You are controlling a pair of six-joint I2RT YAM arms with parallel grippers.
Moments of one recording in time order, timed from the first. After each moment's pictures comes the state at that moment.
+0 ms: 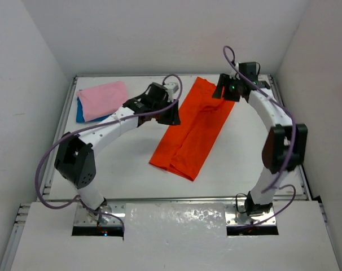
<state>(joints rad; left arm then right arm) -0.63 1.68 1.41 -0.49 0.19 -0.39 0.07 1.87 1.57 -0.48 -0.27 0.23</state>
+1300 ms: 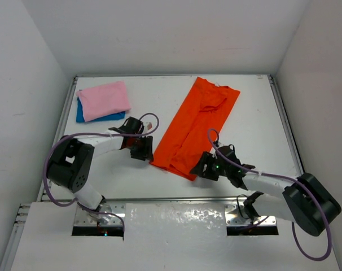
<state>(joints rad) -0.40 1.60 0.80 -0.39 0.31 -0.32 0.60 1.17 0.21 0.17 -0.23 0.88</state>
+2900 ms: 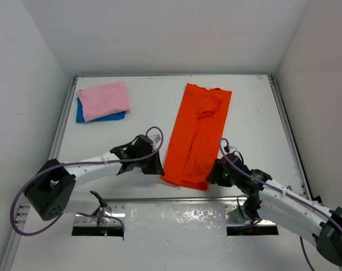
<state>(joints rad) -0.73 1.31 0.58 -0.21 0.28 -0.73 0.72 0.77 0.27 -0.44 0.10 0.85</state>
